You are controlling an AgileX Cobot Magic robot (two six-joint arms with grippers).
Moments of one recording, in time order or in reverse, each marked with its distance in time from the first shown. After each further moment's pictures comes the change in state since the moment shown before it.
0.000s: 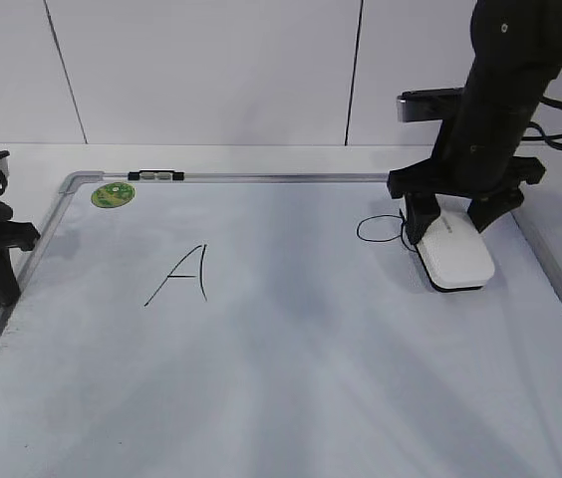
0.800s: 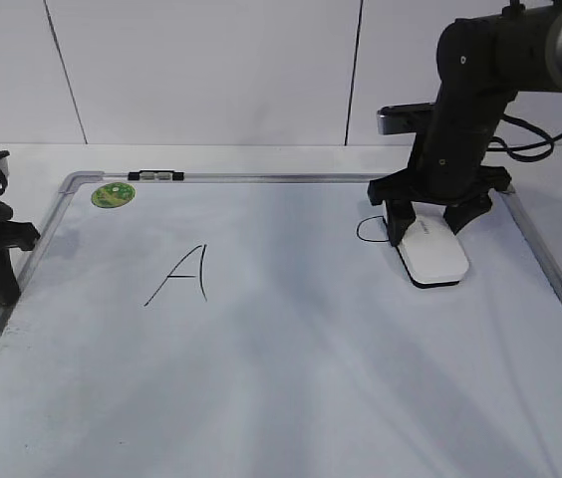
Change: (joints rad) left arm 0.000 0.000 0.000 0.000 0.000 -0.002; right arm 0.001 0.139 -0.102 -0.016 -0.055 0.010
